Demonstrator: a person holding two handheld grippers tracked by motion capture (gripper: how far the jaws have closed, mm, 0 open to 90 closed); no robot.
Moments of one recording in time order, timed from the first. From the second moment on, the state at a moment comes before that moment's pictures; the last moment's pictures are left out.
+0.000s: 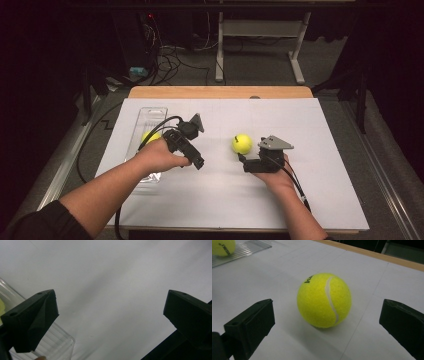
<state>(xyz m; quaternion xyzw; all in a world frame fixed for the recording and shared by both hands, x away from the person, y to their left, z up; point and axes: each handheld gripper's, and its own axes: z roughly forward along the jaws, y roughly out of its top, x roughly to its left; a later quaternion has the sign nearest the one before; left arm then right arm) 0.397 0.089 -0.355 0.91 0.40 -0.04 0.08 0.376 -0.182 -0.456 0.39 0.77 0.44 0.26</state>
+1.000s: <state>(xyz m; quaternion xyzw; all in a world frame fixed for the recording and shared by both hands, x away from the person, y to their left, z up) 0.397 0.088 -0.359 0.91 0.40 -0.05 0.08 0.414 -0.160 -0.469 0.41 0.79 0.40 0.21</state>
